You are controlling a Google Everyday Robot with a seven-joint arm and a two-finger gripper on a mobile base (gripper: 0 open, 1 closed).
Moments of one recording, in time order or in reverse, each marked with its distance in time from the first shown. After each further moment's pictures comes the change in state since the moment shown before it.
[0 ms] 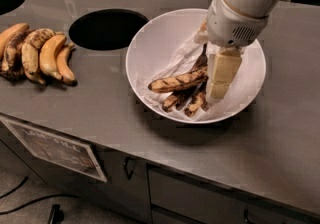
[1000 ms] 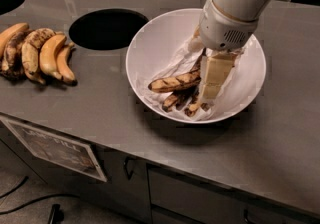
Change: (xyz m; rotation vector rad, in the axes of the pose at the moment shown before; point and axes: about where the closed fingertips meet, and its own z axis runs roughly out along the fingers) arm -0.009 0.000 0.013 -0.034 0.000 -0.016
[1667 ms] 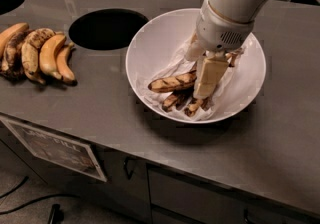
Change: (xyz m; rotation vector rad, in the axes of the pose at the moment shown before) arm -0.002 0.000 0.005 -0.015 -0.001 -0.001
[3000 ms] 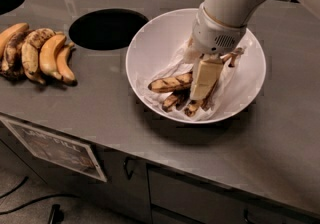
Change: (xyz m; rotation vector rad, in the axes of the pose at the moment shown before) arm -0.001 -0.008 0.016 -0.019 -0.008 0.014
